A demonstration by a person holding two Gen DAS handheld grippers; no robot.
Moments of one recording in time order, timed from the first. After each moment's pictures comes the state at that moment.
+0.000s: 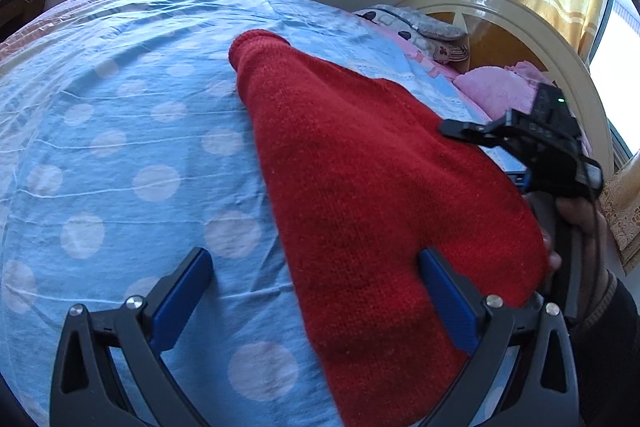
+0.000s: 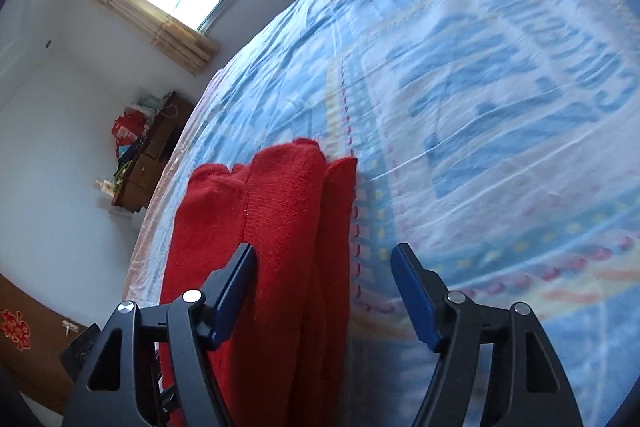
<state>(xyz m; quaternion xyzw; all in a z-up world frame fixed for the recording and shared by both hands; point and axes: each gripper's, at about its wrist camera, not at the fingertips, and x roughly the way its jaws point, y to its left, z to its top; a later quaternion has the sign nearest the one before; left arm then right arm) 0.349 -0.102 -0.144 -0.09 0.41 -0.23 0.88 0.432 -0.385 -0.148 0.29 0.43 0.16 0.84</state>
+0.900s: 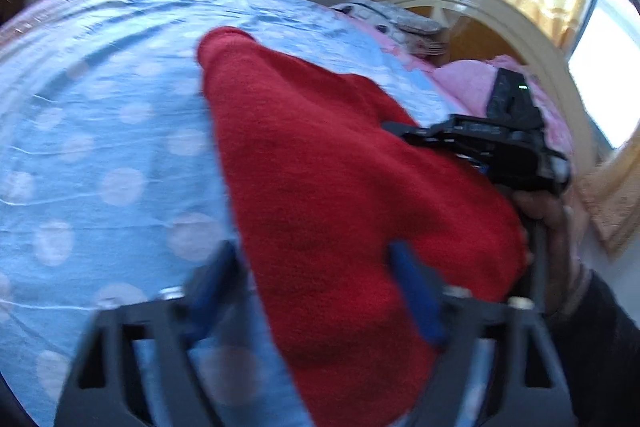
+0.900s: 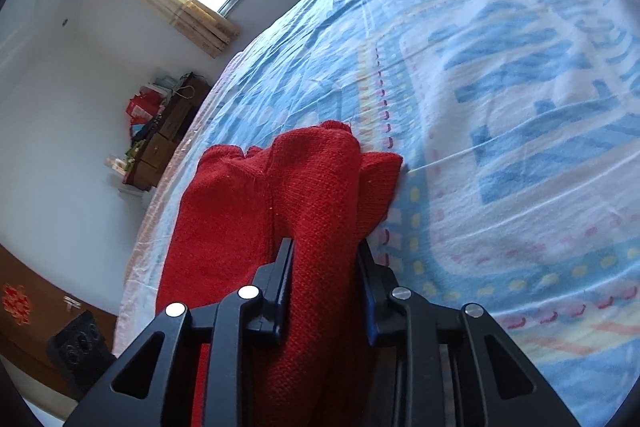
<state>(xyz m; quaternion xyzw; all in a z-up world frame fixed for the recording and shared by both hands) 0.352 -0.113 -0.139 -0.10 0.42 -0.29 0.85 0.450 -0.354 -0.160 0.26 0.43 0.19 0.84</state>
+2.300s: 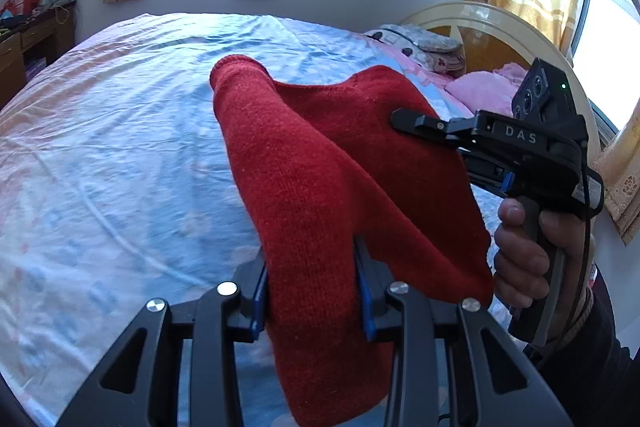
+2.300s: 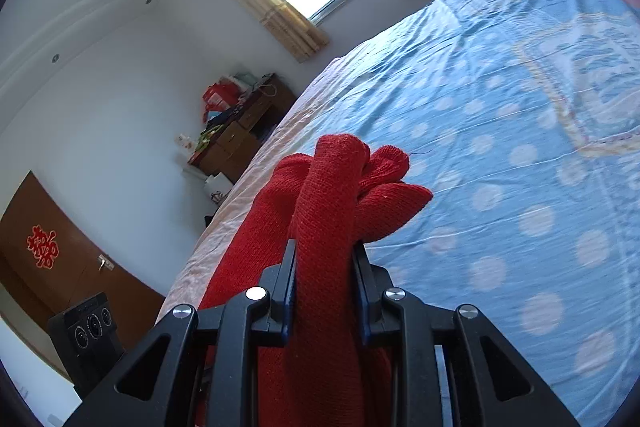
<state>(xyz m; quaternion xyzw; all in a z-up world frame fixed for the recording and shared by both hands) 0.213 -0.015 -0.079 -0.06 0.38 -0.19 0.90 0.299 -0.210 -0.090 0.25 0.34 0.30 0.85</state>
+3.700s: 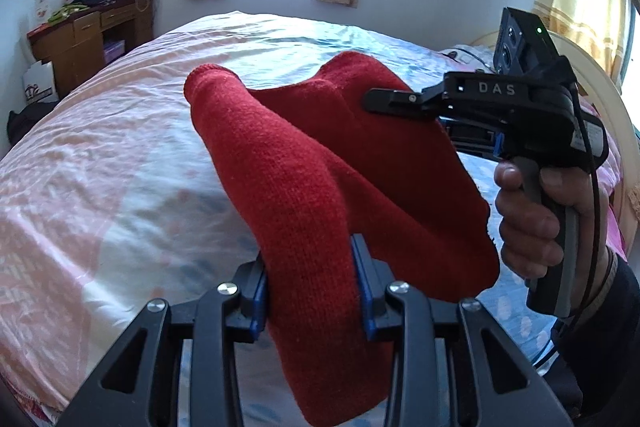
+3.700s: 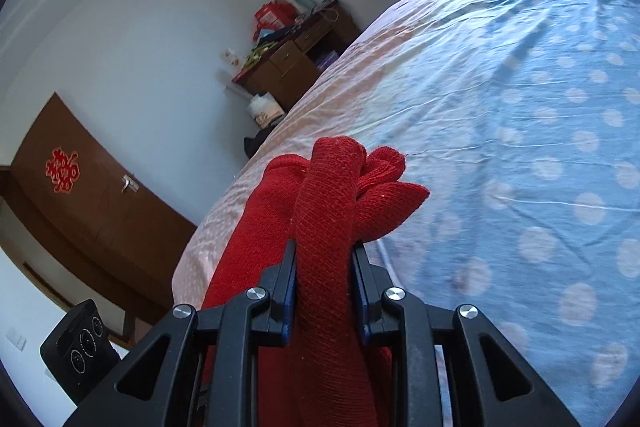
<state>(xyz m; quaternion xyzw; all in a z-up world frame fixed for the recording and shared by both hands) 0.158 0.117 -0.100 -0.07 0.37 -0.07 0.92 0.284 -0.003 -0.098 0.16 0.41 0.41 0.80</state>
